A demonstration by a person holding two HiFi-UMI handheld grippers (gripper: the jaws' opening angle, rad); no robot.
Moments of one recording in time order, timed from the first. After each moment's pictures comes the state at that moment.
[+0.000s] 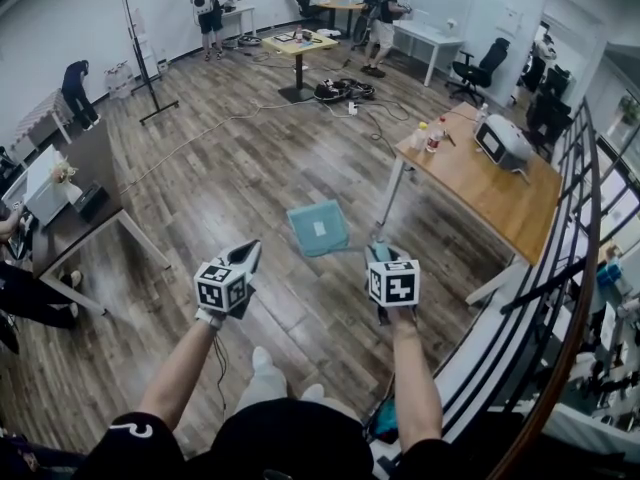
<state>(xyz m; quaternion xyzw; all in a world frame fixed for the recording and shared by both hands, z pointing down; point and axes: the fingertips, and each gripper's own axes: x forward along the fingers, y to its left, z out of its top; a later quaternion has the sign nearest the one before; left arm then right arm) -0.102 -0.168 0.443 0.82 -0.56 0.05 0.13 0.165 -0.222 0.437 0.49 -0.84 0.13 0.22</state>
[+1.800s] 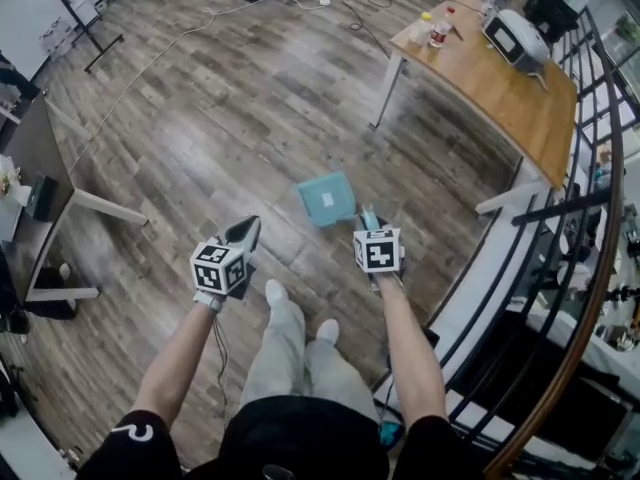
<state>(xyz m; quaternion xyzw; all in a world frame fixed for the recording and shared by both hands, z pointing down) -0.108 -0.270 0.652 0.83 -0.48 0.13 0.26 0.142 -0.307 0.711 0.52 -0.76 0.24 0.32</state>
